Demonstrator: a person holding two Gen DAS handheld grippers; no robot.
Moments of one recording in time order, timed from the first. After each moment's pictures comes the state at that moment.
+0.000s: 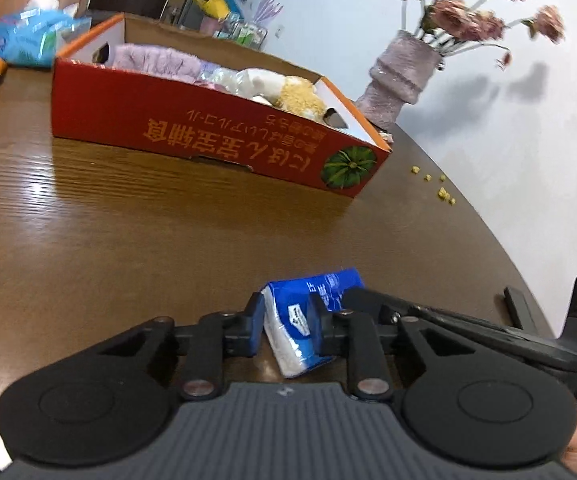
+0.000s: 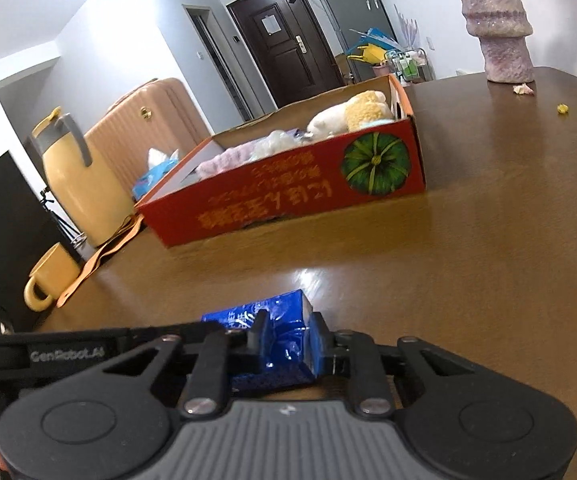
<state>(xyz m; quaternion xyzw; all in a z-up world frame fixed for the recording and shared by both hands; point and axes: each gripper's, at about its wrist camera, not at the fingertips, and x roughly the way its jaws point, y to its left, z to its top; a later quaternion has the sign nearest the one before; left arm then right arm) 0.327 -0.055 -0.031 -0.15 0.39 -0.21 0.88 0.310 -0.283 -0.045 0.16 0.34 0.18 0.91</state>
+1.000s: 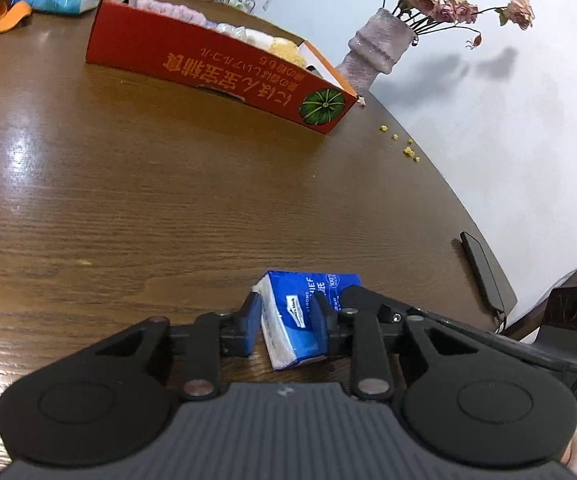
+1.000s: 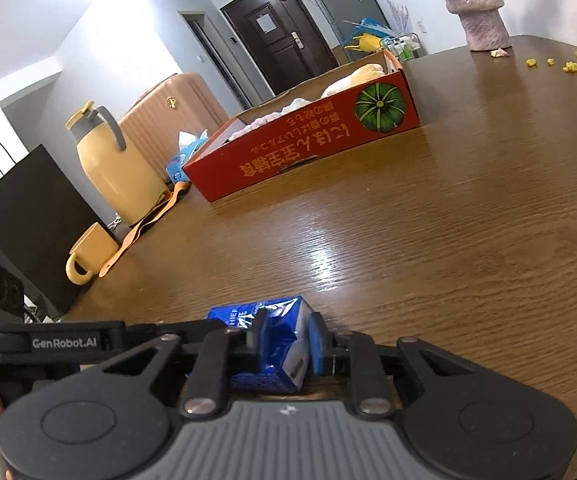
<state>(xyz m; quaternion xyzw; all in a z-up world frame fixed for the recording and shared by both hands) 0.251 -0.027 -0.038 -0.17 0.43 -0.24 0.85 0.216 -0.276 -0.054 0.20 0.35 0.19 0.89</state>
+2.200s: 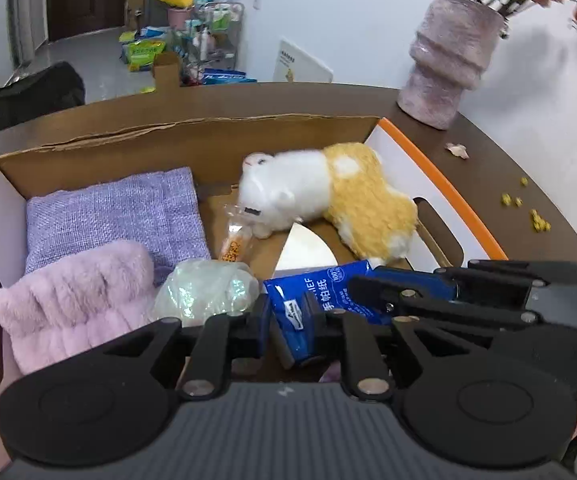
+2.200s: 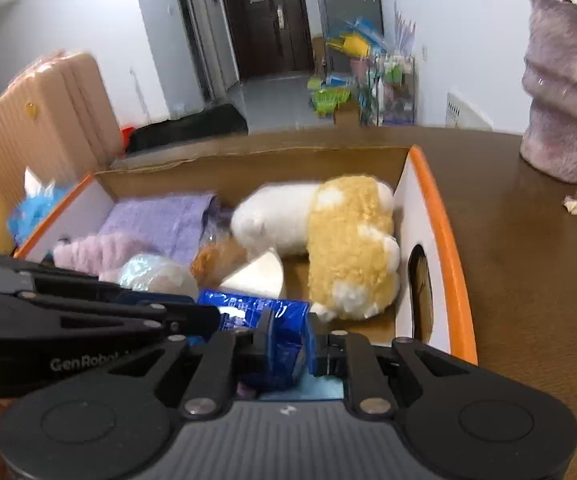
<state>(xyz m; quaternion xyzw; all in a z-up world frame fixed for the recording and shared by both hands) 0.601 -0.103 -0.015 -0.01 0.45 -0.21 0.87 0.568 -0.252 -0.025 0.04 0.39 0.11 0.91</state>
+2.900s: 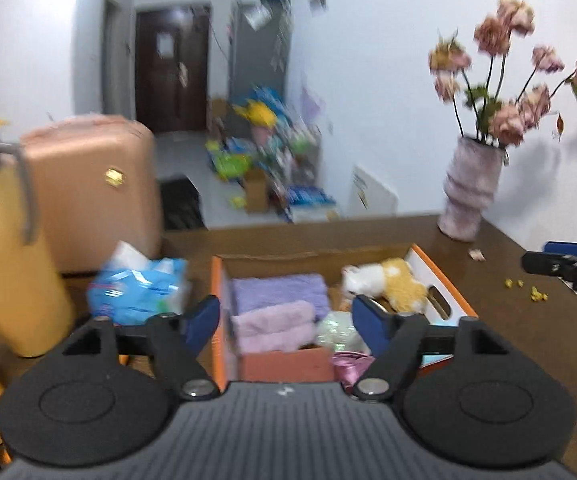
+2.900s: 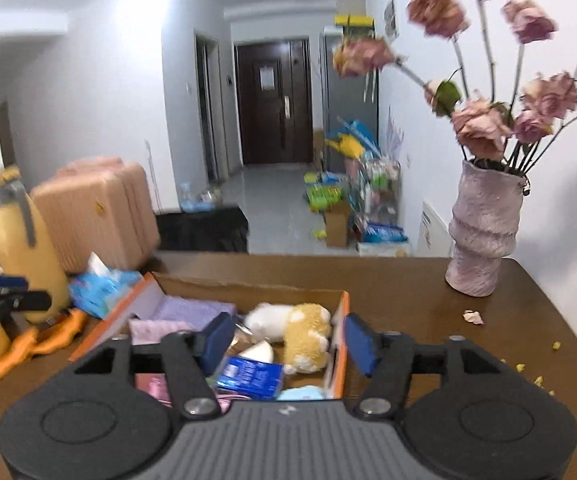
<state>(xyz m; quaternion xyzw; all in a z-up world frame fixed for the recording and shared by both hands) 0.415 0.014 0.135 0.00 0.26 -0.09 0.96 0.423 -0.300 0.132 0.02 0.24 0.11 0.96</state>
